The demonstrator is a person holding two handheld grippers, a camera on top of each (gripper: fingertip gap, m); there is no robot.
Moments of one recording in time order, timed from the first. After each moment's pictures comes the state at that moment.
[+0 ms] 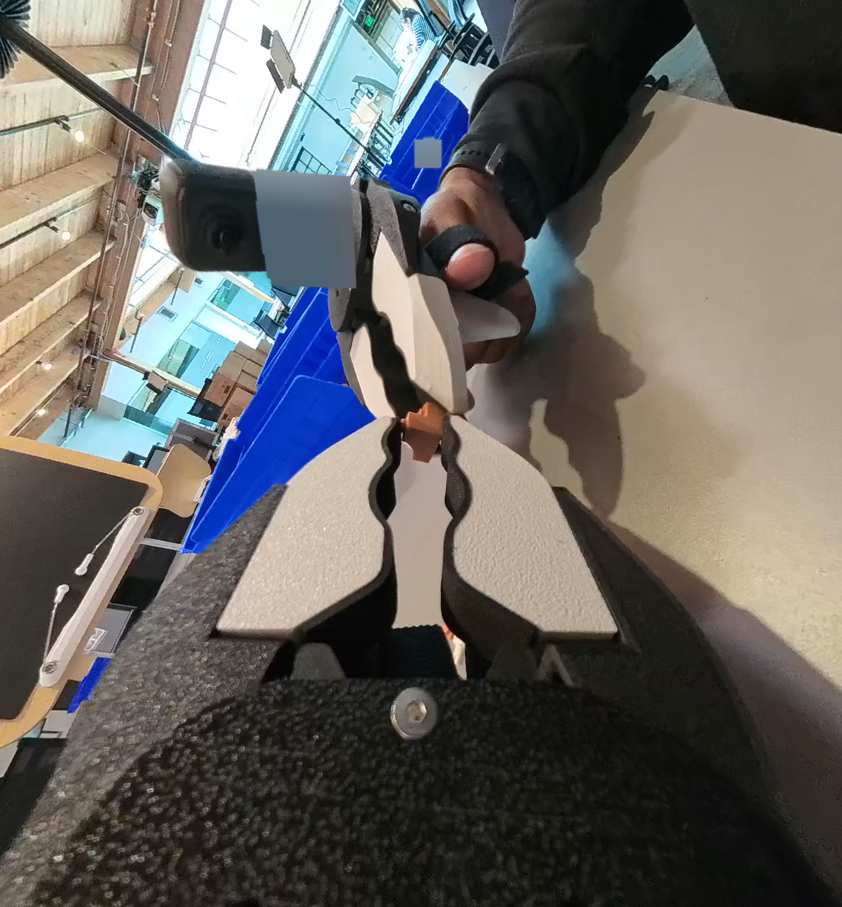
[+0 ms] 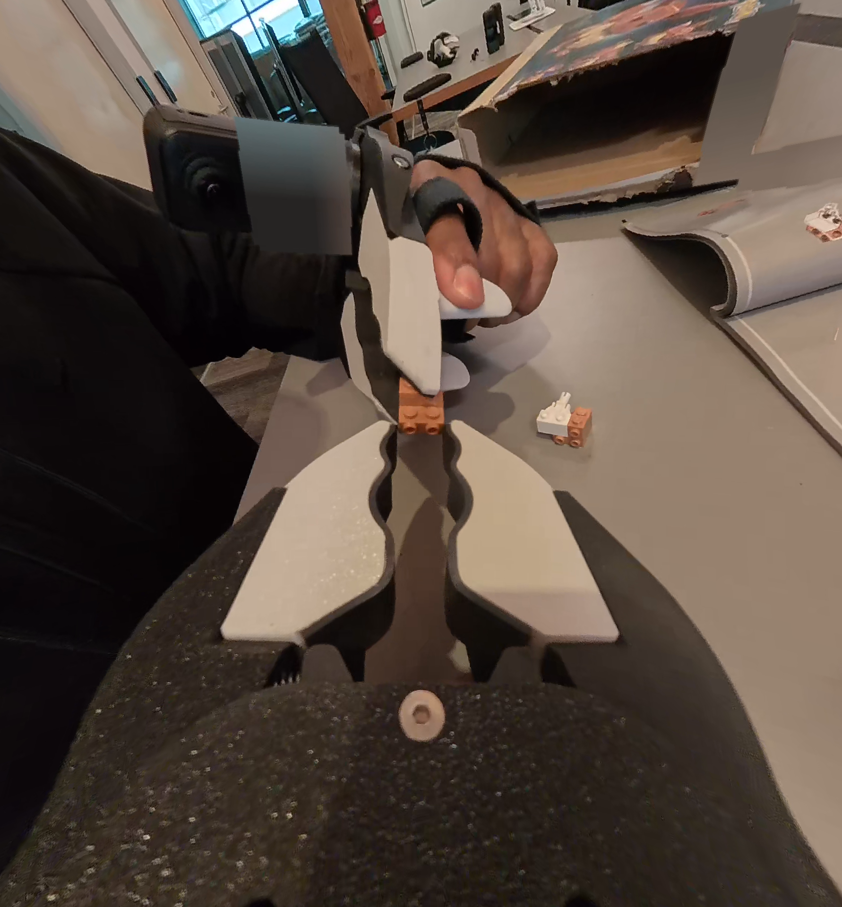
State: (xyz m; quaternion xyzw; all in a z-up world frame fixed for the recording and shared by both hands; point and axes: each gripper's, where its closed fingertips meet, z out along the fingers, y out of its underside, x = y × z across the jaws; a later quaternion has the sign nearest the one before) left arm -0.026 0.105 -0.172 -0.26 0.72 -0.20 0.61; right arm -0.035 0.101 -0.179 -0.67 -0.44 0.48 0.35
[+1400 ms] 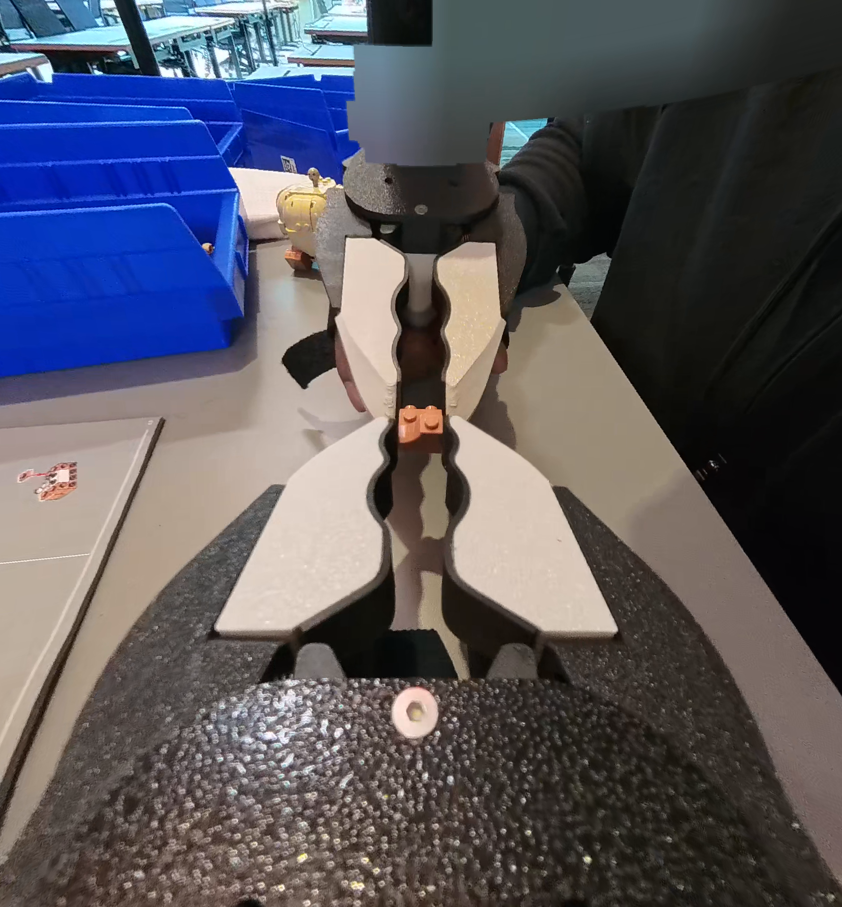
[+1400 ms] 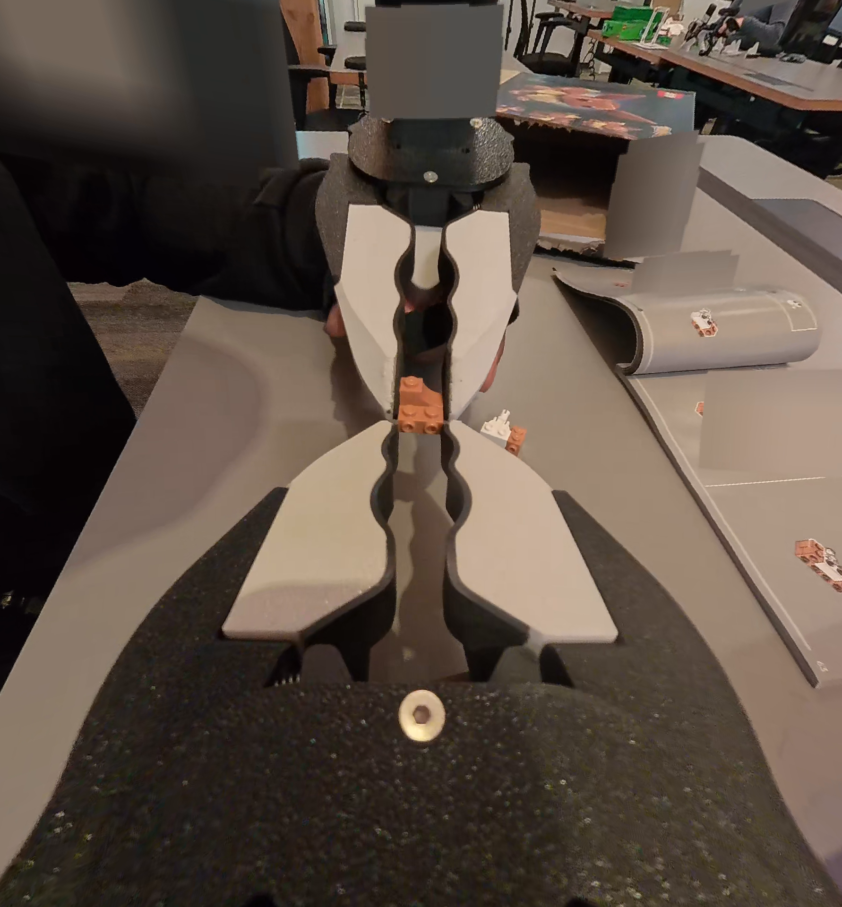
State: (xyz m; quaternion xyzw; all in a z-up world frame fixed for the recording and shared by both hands) left arm -0.026 0.106 -0.179 -0.50 0.63 -0.47 0.36; right arm -0.034 0.109 -0.184 -0.63 -0.51 0.35 0.46
